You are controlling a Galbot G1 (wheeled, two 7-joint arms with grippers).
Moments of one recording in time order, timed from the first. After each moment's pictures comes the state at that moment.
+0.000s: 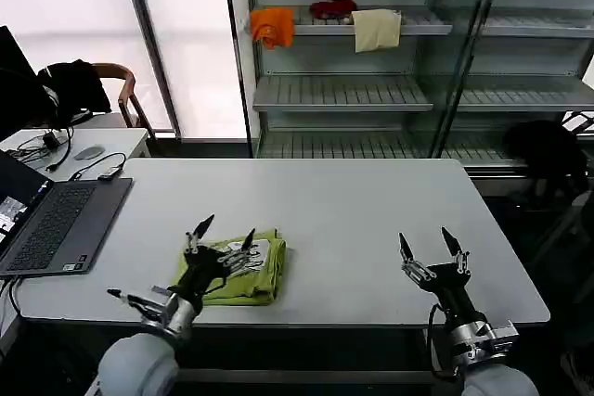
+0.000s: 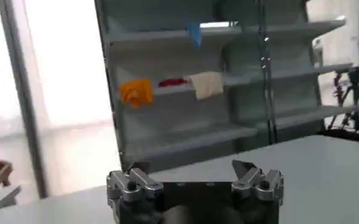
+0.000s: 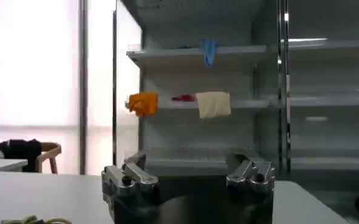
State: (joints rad) left arm 1.30 -1.08 -0.38 -2.14 -0.32 0.32 -0.09; right arm -1.46 1.00 0.46 2.12 0.47 0.05 0.19
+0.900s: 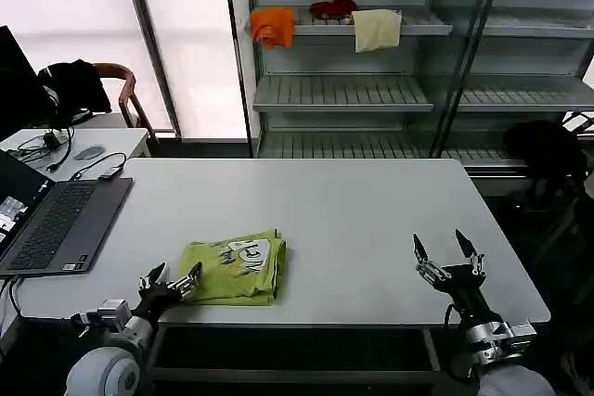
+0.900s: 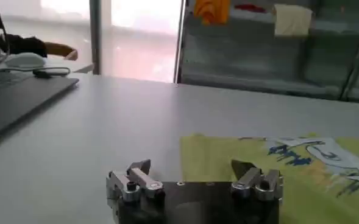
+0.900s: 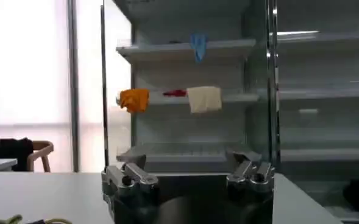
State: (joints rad) left arm 1.35 -1.15 -0.58 -1.89 -0.57 0.37 -0.04; right arm -1.49 0.98 0.53 2.11 0.54 0.04 0.17
